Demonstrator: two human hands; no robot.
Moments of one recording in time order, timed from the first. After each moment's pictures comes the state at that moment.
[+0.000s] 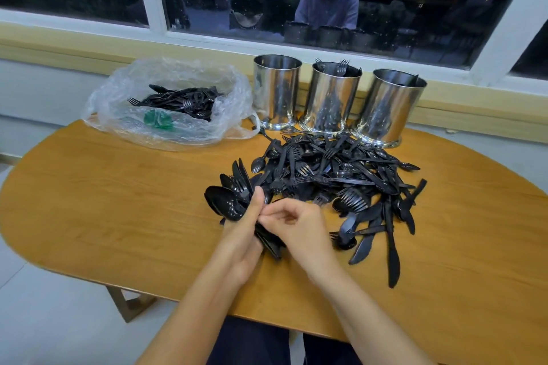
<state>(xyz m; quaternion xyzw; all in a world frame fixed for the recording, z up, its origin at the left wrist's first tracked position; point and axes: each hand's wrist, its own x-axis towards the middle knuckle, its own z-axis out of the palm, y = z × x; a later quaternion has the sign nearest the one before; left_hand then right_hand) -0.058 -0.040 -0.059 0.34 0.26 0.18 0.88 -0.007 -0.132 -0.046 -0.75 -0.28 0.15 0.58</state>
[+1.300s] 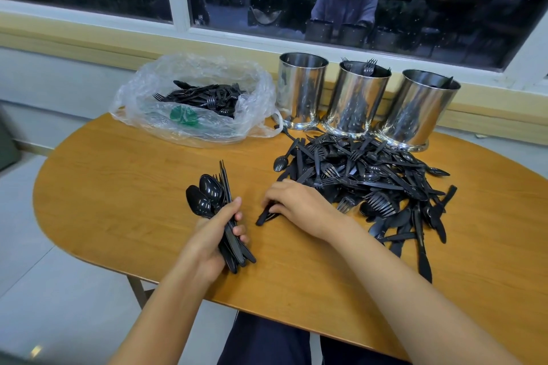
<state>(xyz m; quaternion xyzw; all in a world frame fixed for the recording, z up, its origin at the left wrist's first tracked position) -0.103 0.030 -0.067 0.37 0.32 0.17 0.86 0.056 -0.072 -0.061 -0.77 -0.62 0.04 0.13</state>
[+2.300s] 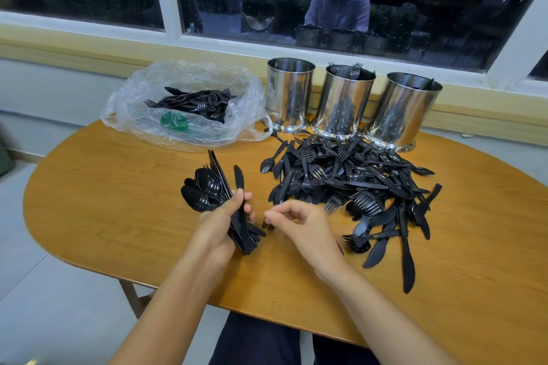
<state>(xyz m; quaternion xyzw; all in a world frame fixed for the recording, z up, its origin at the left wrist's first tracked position) -0.081 0.006 -0.046 0.36 0.35 0.20 0.84 -0.002 -0.121 -0.058 -0.72 -0.31 0.16 0.59</state>
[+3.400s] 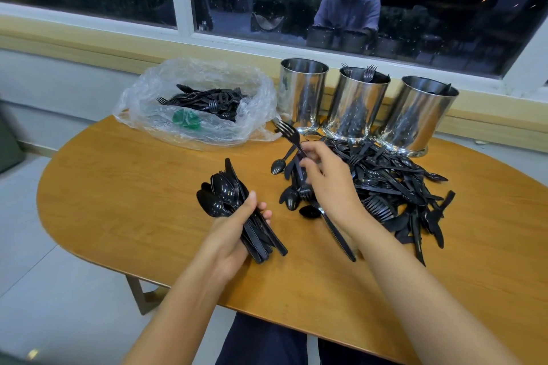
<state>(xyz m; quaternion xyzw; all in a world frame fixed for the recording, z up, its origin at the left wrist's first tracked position) -0.091 0.005 -0.050 0.35 0.31 0.18 0.86 0.045 -0.093 -0.009 -0.80 -0.36 0.03 0.48</state>
